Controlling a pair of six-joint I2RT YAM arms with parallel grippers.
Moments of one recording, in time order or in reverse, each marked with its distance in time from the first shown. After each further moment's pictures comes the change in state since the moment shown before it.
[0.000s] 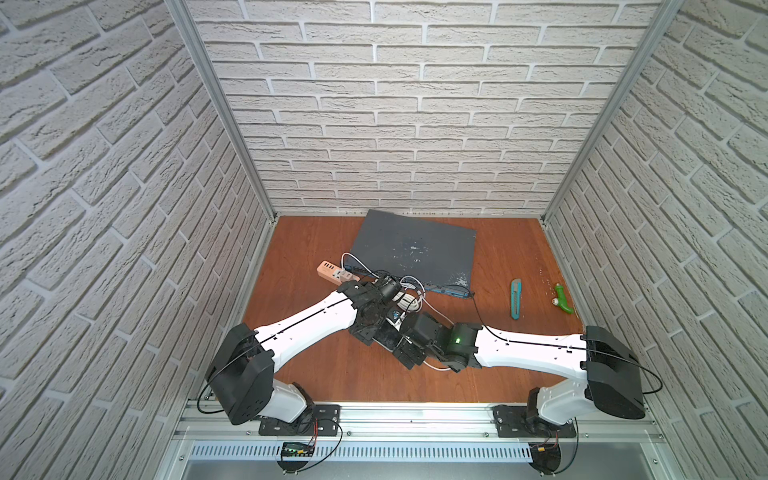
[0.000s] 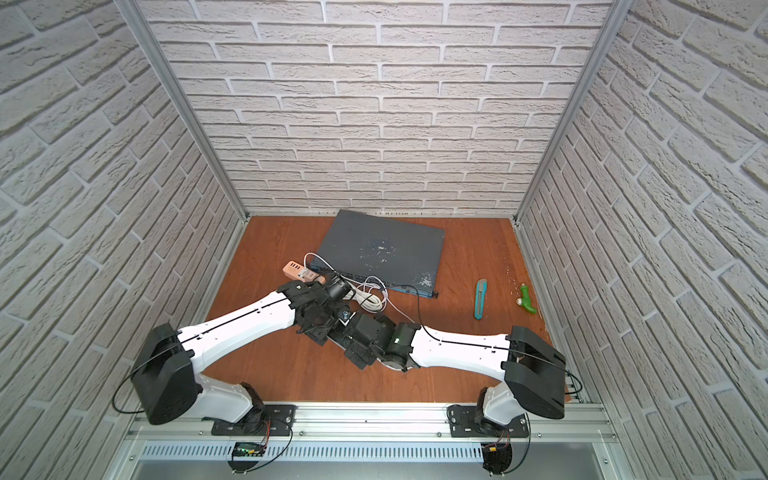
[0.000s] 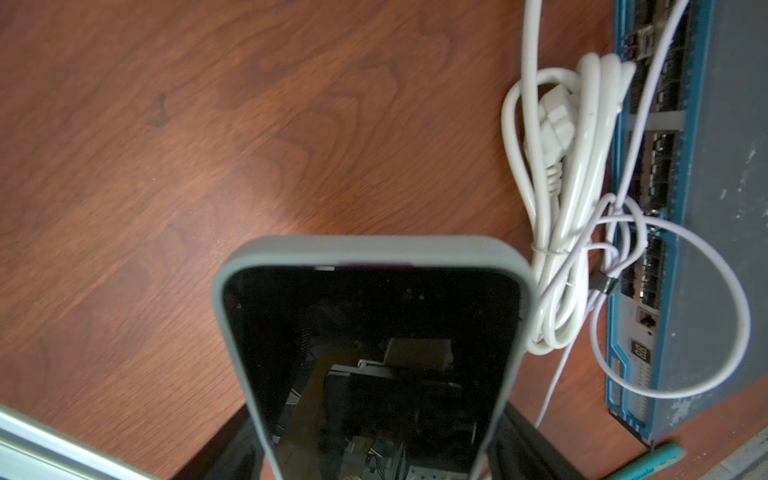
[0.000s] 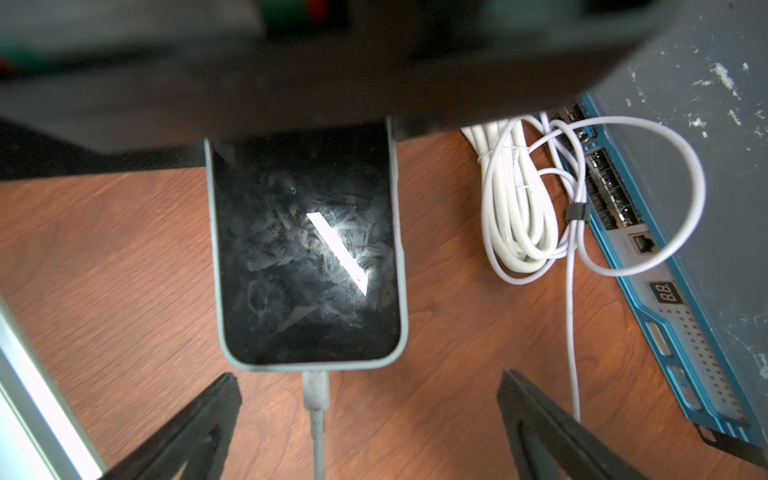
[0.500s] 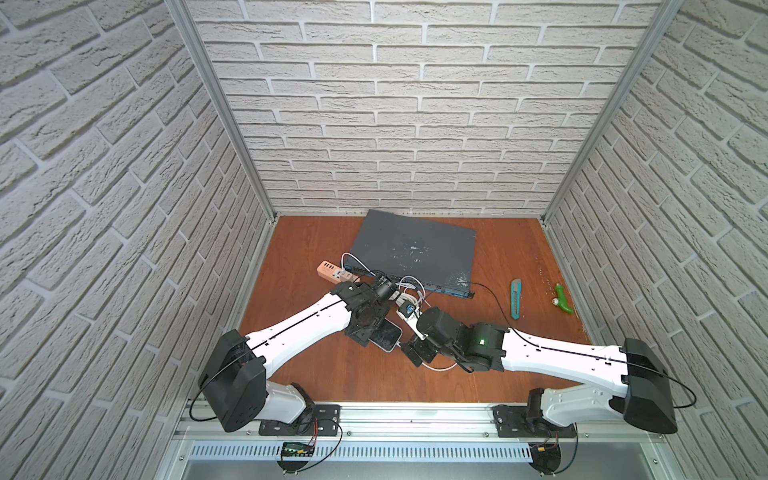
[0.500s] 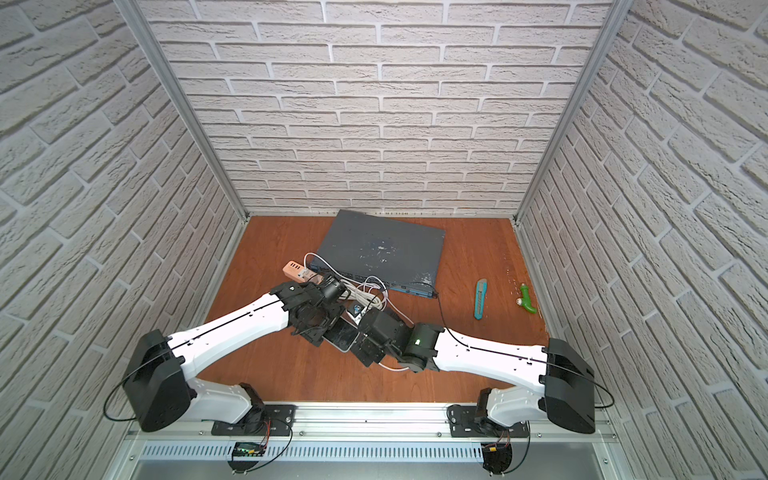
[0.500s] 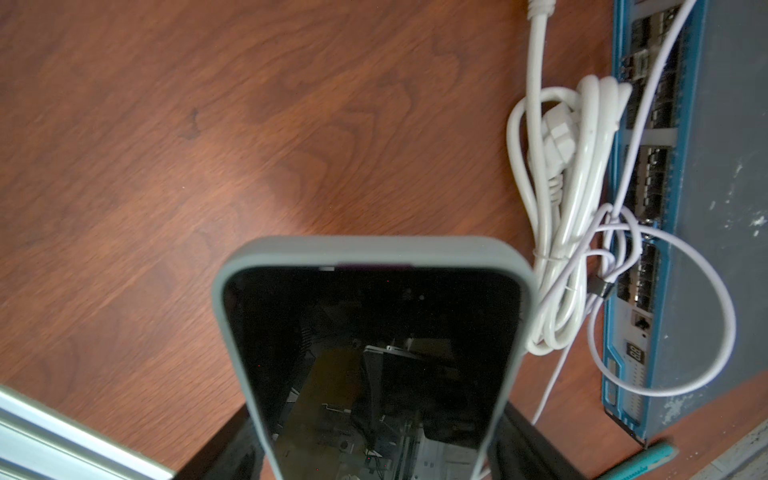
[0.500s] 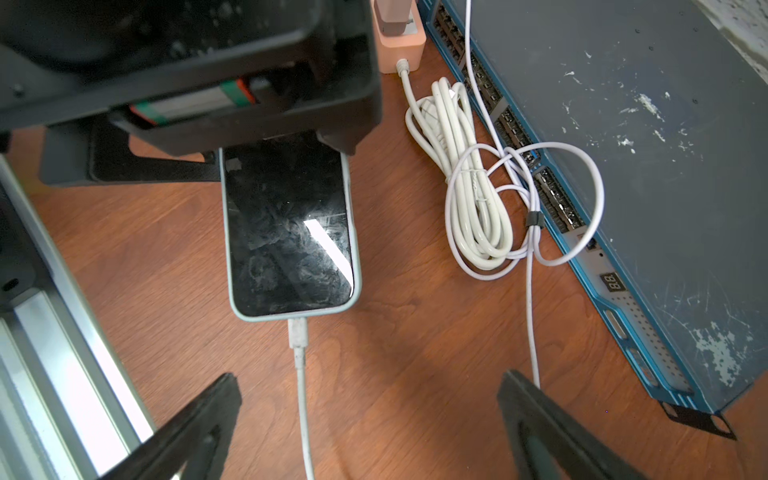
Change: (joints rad) left arm 0.019 -0.034 -0.018 -0.021 0.002 0.013; right arm -0.028 -0.191 -0.049 -0.028 -0.025 0.026
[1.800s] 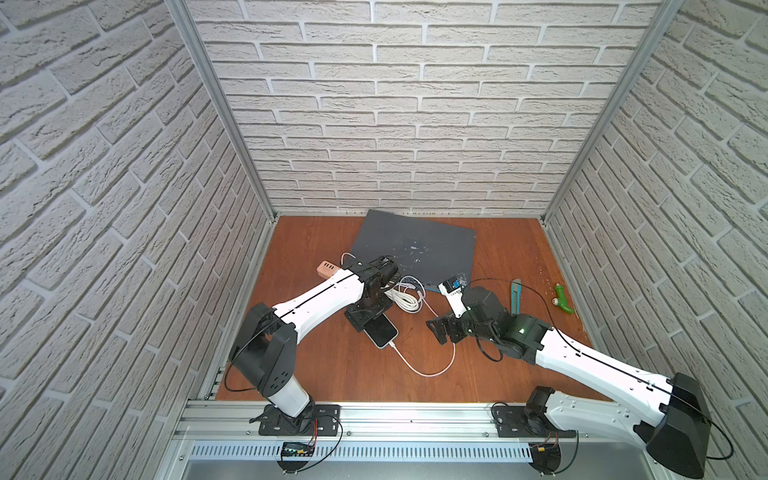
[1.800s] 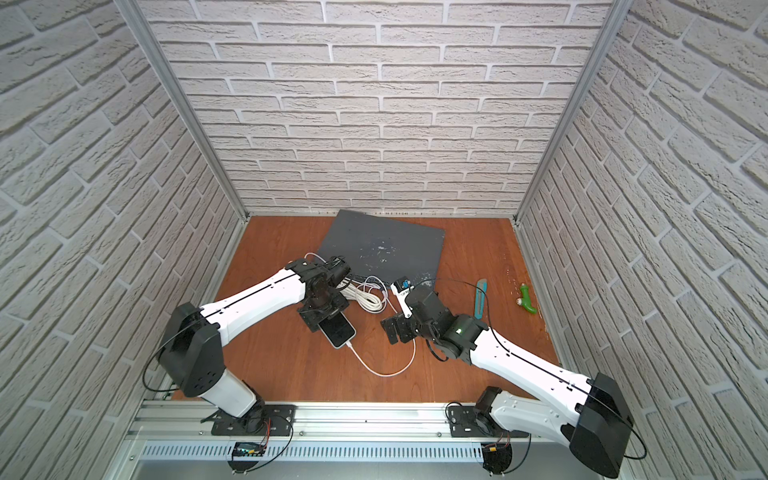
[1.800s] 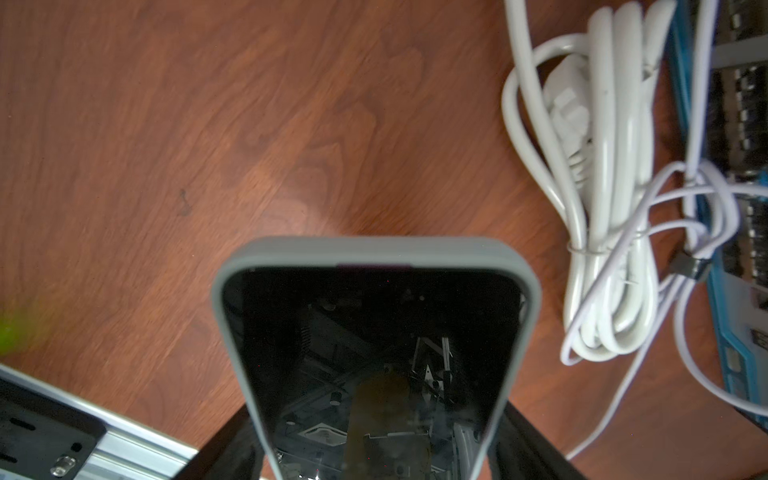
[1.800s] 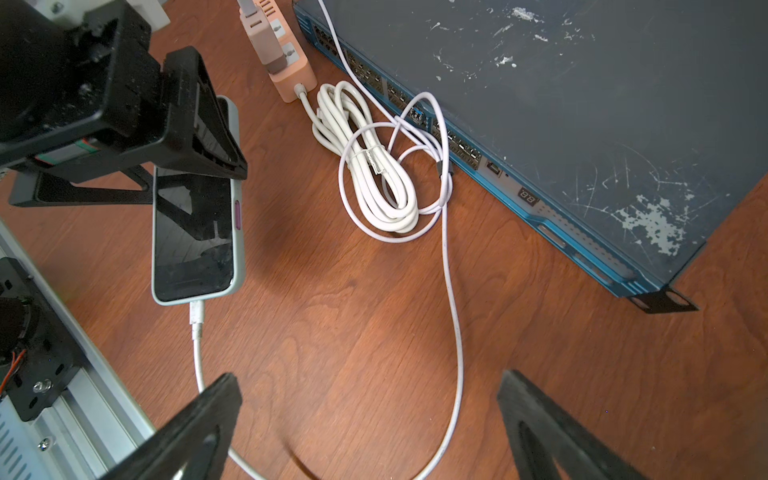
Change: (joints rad) left arm 0.098 0.224 0.196 -0.151 0.079 0.350; right arm -0.309 -0.214 -0.146 0.002 -0.211 0.120
